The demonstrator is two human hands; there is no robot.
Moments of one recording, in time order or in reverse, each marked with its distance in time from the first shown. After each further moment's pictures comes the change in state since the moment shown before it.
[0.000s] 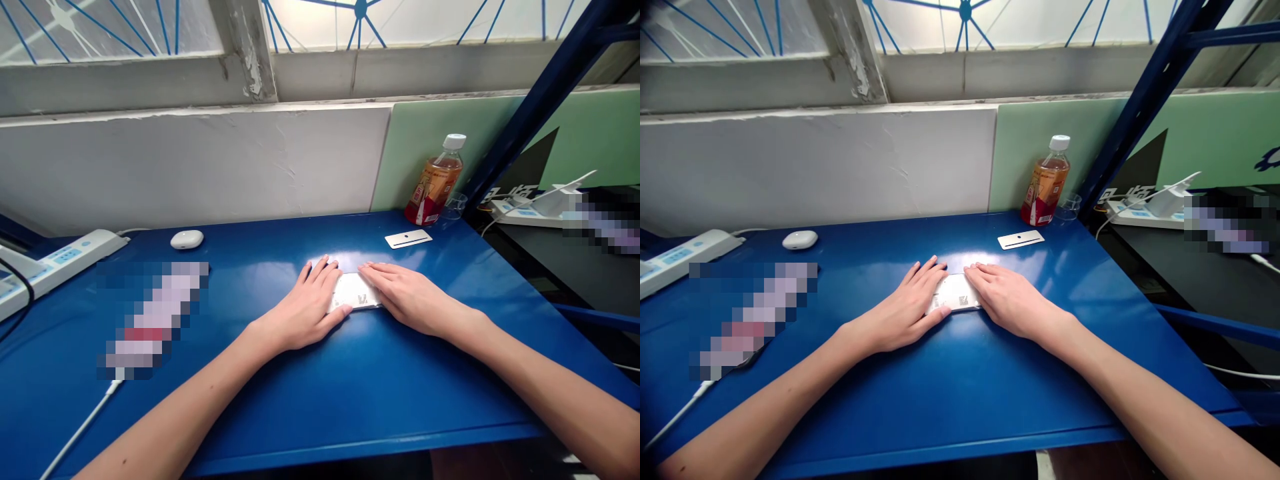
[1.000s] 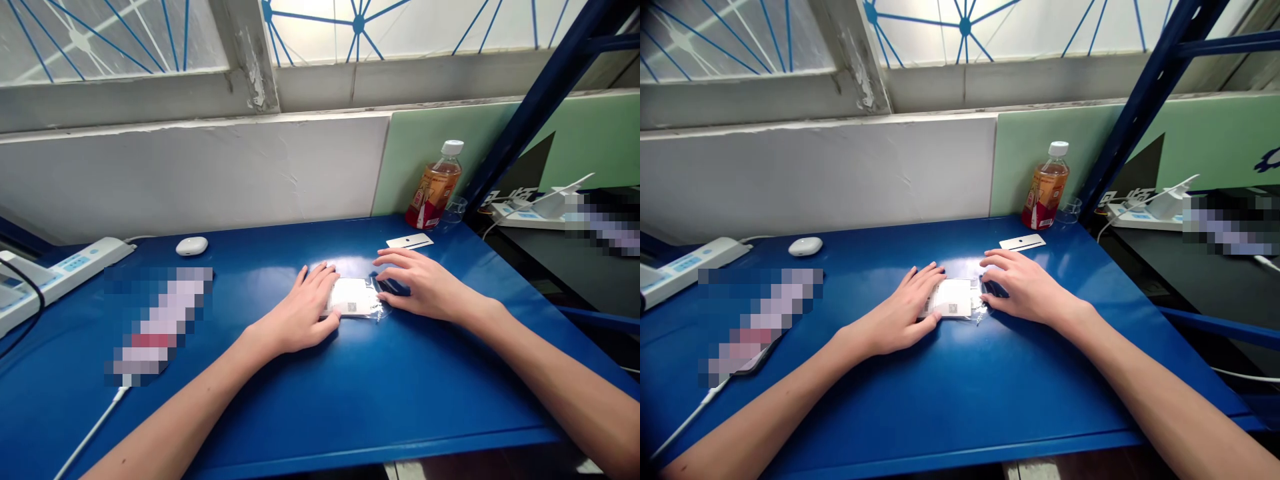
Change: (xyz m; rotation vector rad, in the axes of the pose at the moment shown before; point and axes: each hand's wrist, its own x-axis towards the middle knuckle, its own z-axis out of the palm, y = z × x) left_hand -0.007 -0.008 -0.006 -0.002 -0.050 -0.039; right_hand -0.001 0.023 -0.014 0.045 0.087 -0.018
